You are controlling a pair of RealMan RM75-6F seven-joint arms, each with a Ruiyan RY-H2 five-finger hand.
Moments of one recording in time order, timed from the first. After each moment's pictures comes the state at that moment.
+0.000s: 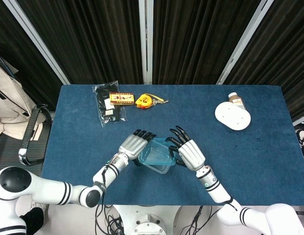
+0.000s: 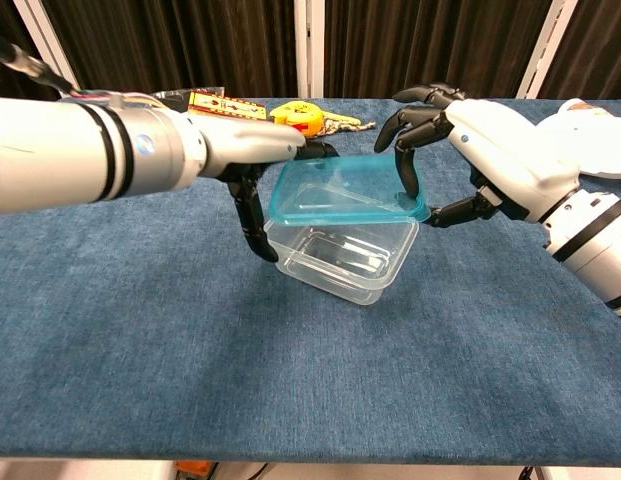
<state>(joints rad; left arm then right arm) -1.17 -1.56 -0.09 -1.70 0.58 0.94 0.57 0.57 -1.86 0.06 -0.99 -1.69 1.43 0.19</state>
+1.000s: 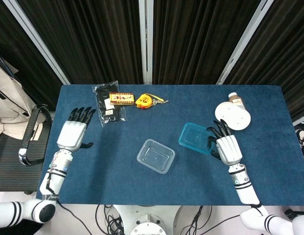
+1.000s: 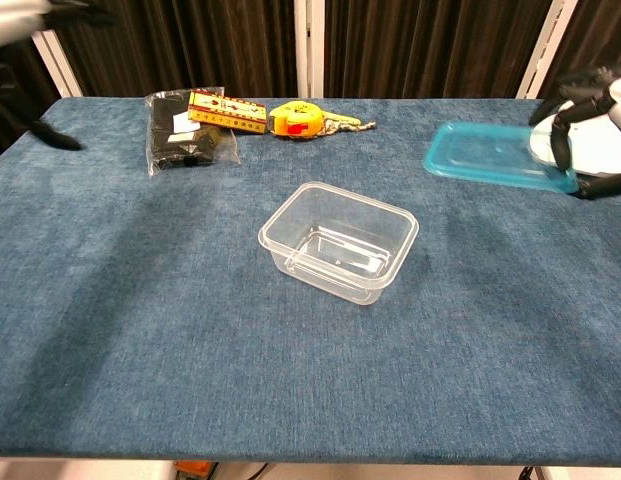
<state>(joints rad) -0.74 -1.31 0.01 -1.75 0.99 1.38 0.40 0.43 -1.68 0.08 -1.01 -1.53 1.42 0.12</state>
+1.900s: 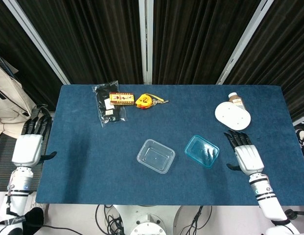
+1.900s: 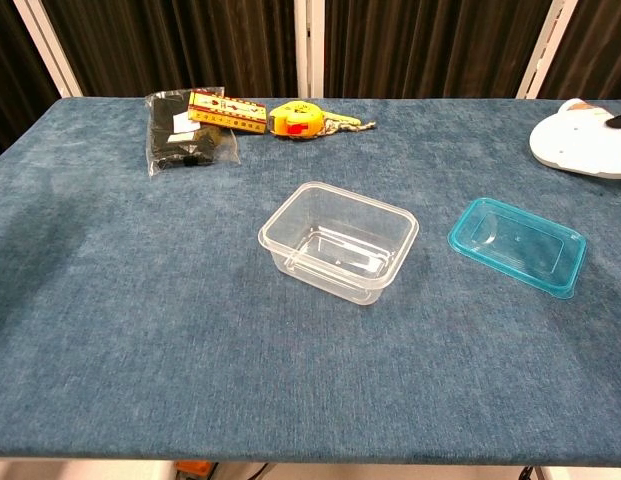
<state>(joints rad) -0.43 -1.13 0.03 -1.78 1.18 1.49 0.30 0.32 -1.28 0.04 -1.54 -1.37 1.24 -0.12</state>
